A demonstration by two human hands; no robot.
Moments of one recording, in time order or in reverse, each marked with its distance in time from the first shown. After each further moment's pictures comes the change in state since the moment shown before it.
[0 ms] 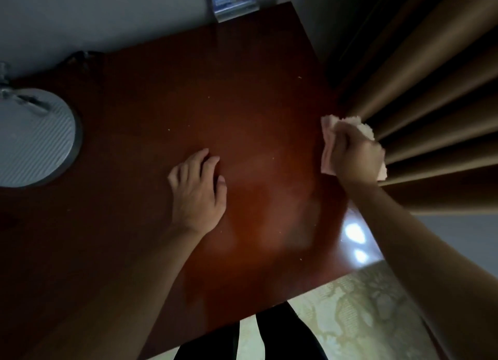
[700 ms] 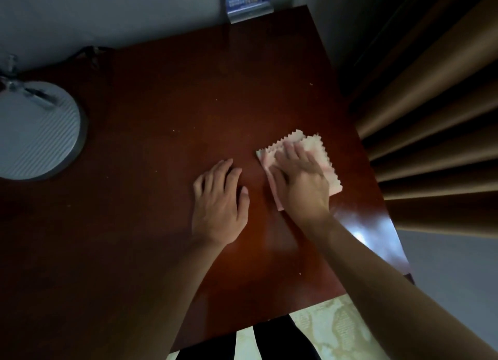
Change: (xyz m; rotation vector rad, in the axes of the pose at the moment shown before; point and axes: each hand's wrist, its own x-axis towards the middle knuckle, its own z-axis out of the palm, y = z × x) left_hand -0.006 0.038 0.013 0.004 -0.053 0.004; right_hand -0.050 -0.056 0.037 0.002 -0.262 -0.365
